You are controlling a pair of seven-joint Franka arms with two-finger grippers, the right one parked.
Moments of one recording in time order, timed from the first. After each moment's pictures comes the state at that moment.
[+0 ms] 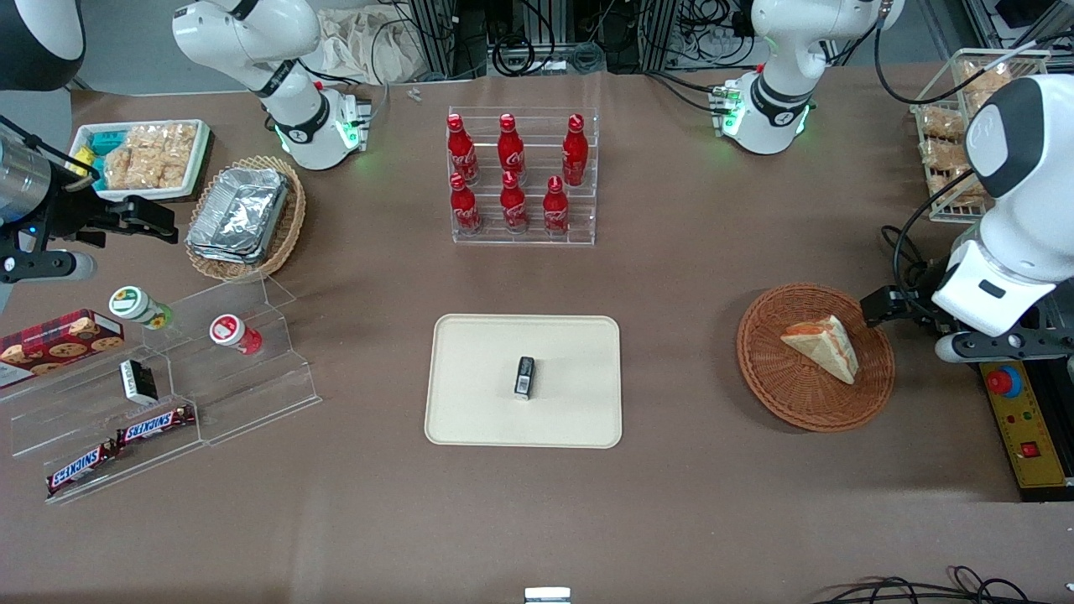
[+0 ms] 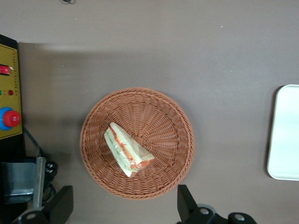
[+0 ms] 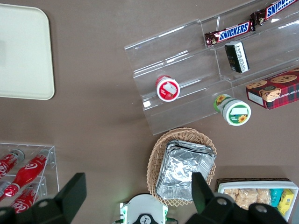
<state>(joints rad) 0.01 0.13 -0.09 -1.67 0.06 1.87 -0.11</state>
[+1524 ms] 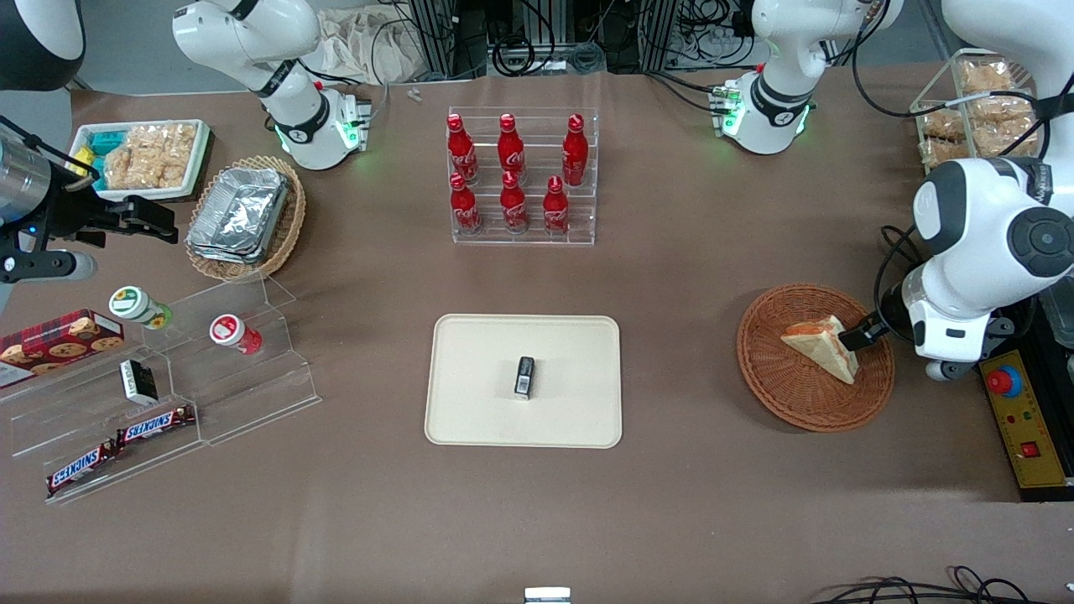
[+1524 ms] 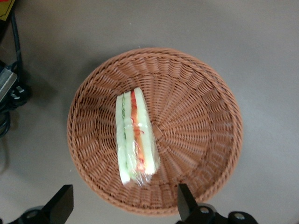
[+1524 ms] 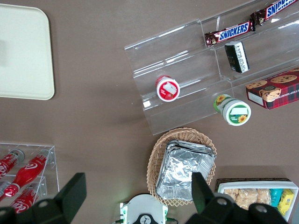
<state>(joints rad) 0.07 0.17 -0.06 -2.03 0.06 2.17 -0.65</state>
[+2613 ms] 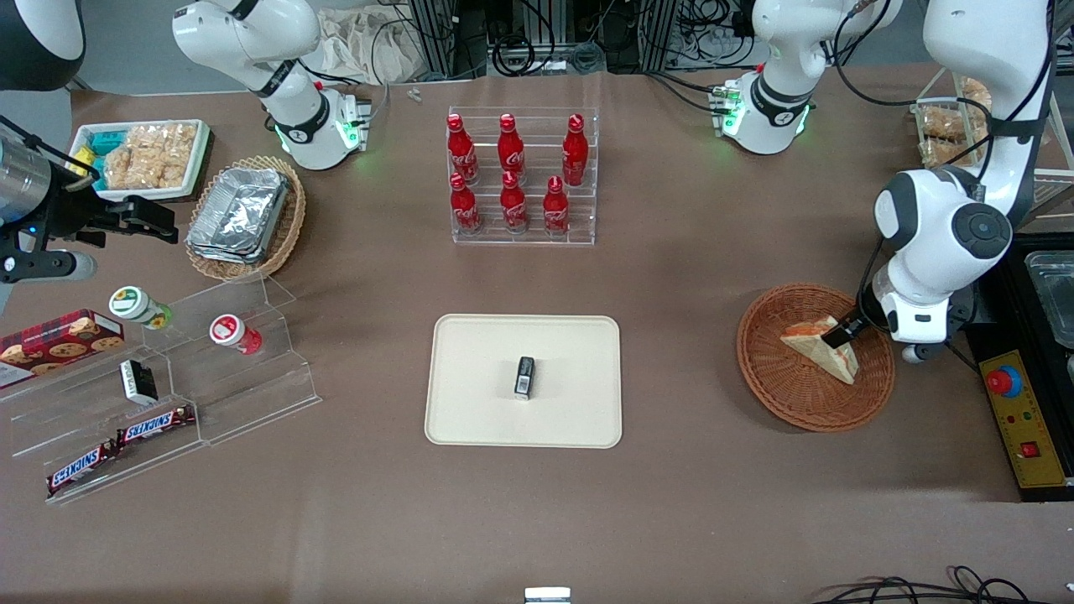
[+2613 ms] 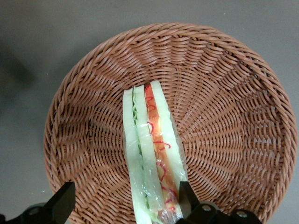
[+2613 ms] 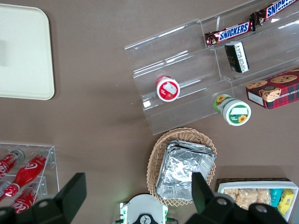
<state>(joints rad) 0.11 0.19 -0.06 -2.29 0.04 2.53 -0.69</state>
